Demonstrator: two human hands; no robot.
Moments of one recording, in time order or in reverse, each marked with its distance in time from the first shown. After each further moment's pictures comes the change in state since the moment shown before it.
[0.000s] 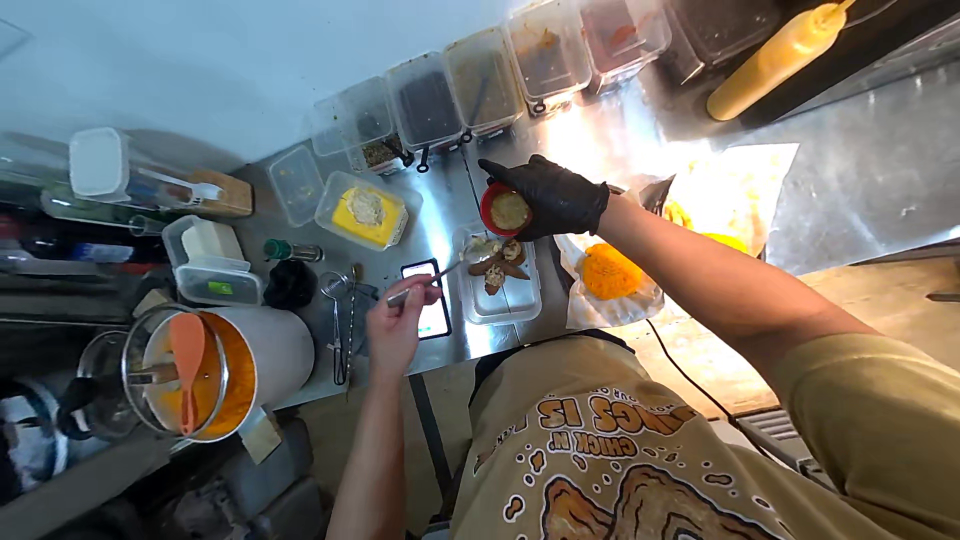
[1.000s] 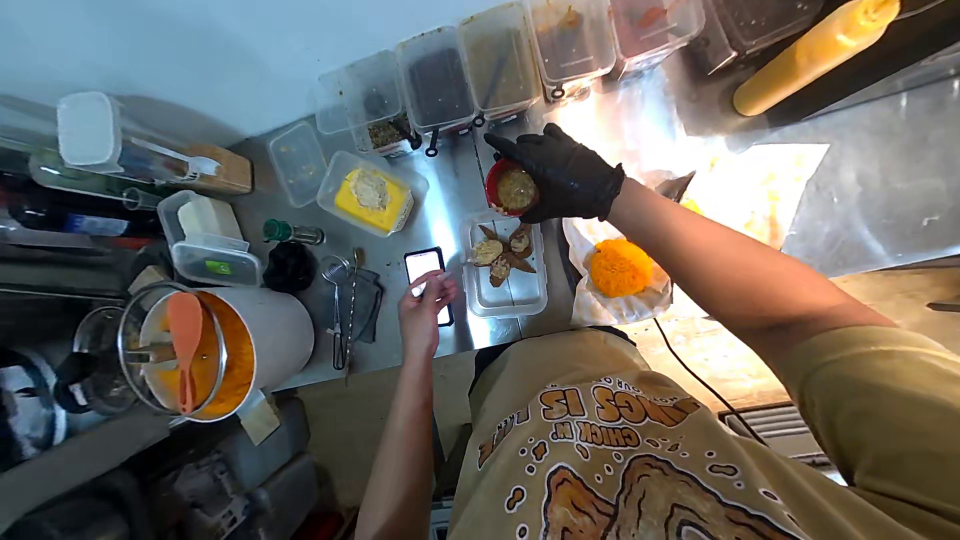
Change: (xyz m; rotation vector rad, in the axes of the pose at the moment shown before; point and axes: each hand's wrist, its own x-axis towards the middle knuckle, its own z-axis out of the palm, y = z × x) left_hand -0.003 -0.060 0.032 -0.295 0.215 -0.461; right_hand 0.017 0.001 -0.009 -0.129 0.021 -0.005
